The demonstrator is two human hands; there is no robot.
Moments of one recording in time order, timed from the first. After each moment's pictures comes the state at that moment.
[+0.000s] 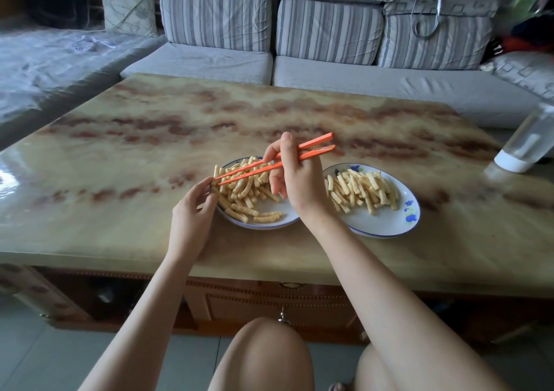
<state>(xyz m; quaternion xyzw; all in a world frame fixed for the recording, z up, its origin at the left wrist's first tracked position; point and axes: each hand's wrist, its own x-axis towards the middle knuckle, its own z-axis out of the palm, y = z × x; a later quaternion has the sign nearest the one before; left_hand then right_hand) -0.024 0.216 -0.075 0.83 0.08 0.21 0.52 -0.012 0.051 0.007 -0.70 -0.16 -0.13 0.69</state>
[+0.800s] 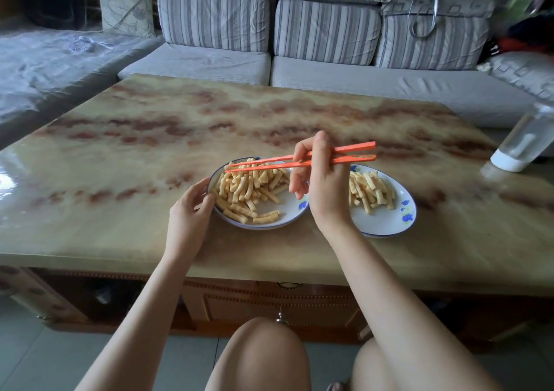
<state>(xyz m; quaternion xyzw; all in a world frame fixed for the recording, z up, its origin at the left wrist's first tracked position) -0.024 0.215 -0.075 0.82 0.08 0.20 0.53 -0.029 0.029 0.012 -0.64 -0.13 -0.21 0.73</state>
